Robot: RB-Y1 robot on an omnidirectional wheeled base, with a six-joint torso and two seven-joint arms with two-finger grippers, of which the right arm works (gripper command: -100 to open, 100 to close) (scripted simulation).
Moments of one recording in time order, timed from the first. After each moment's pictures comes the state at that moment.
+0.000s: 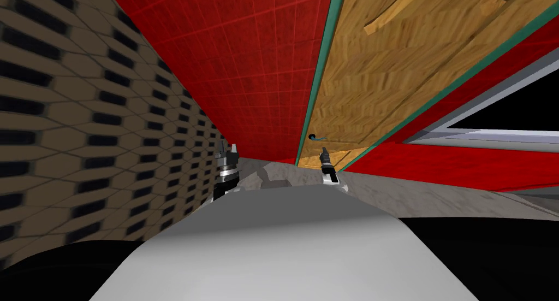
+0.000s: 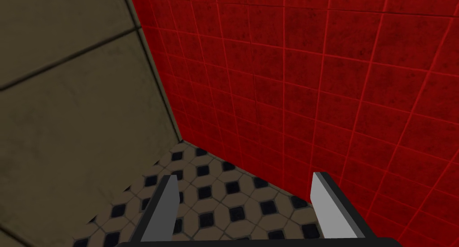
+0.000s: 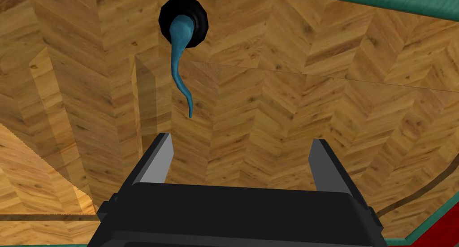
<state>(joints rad) -0.03 -0.30 -0.17 -0.91 -0.15 -0.72 -0.02</state>
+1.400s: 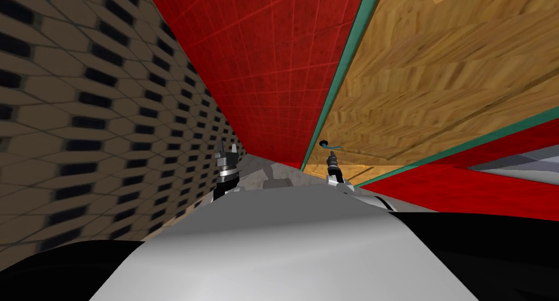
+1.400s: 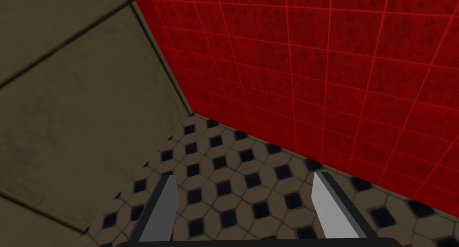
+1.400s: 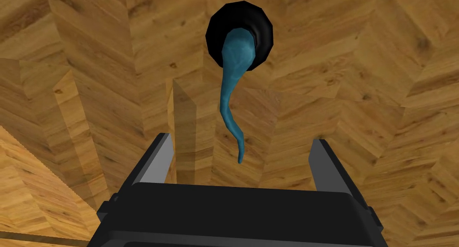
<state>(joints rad) -0.17 -0.39 -0.24 -0.52 -0.22 -0.75 -0.07</state>
